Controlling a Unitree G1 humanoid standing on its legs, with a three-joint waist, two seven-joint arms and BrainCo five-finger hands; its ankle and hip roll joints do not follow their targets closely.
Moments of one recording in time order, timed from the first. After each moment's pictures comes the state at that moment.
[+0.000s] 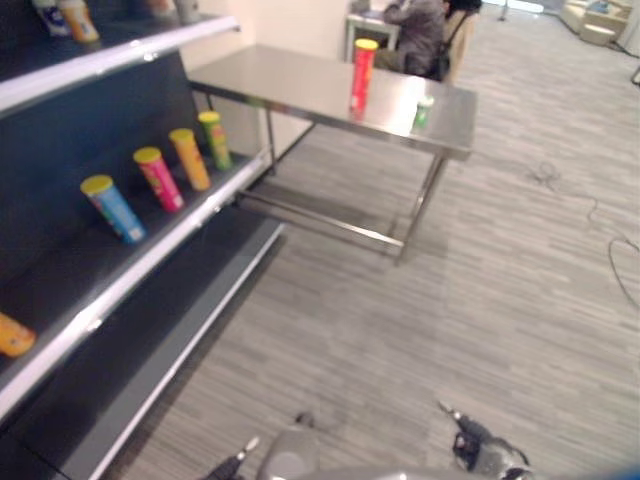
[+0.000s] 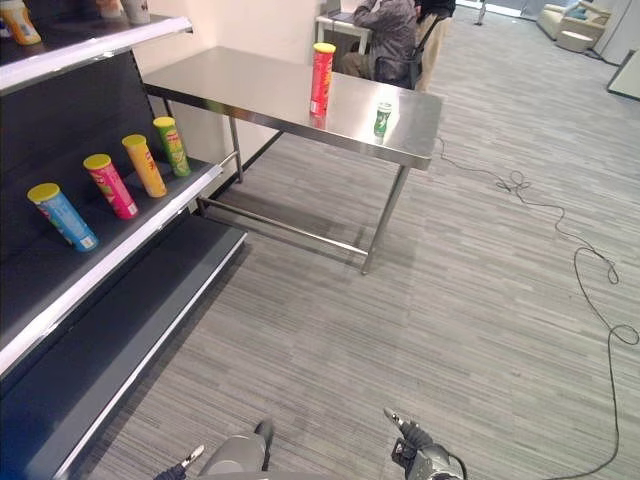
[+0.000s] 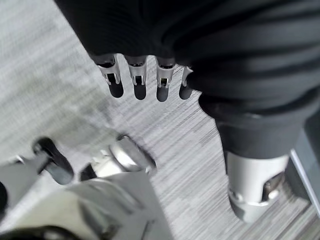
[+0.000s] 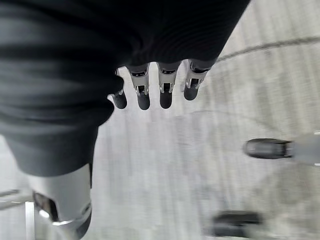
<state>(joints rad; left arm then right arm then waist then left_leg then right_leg) -0.04 0.19 0.00 1.39 -0.61 -0.08 -0.05 -0.17 -0.15 0.15 1.39 0.67 -0.05 -0.04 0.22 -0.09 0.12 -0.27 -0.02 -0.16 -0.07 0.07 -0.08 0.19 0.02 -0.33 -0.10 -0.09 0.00</state>
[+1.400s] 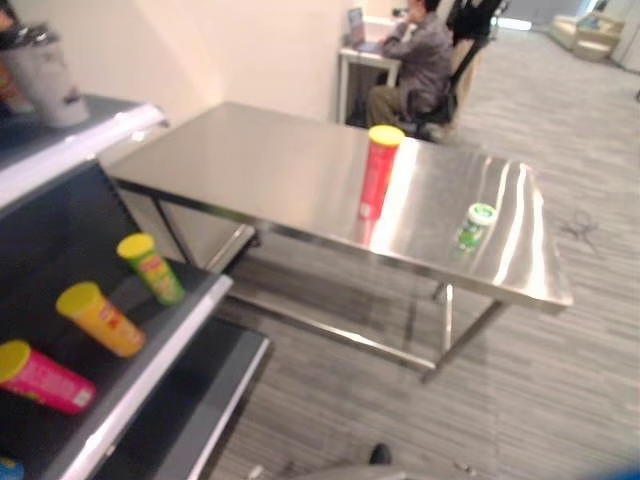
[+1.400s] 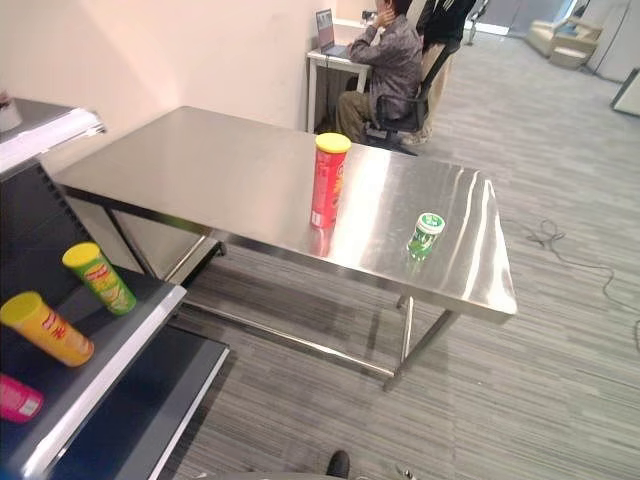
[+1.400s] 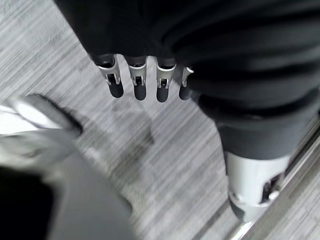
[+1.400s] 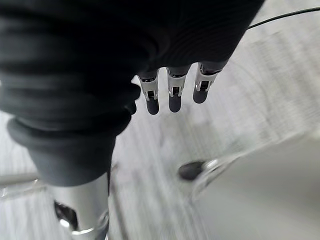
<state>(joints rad) 0.03 0.17 -0.04 1.47 -0.49 -0.08 -0.08 -0.02 -0.18 0.12 1.37 0.63 -0.01 0.00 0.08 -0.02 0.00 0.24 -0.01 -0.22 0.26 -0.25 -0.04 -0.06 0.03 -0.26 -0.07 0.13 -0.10</state>
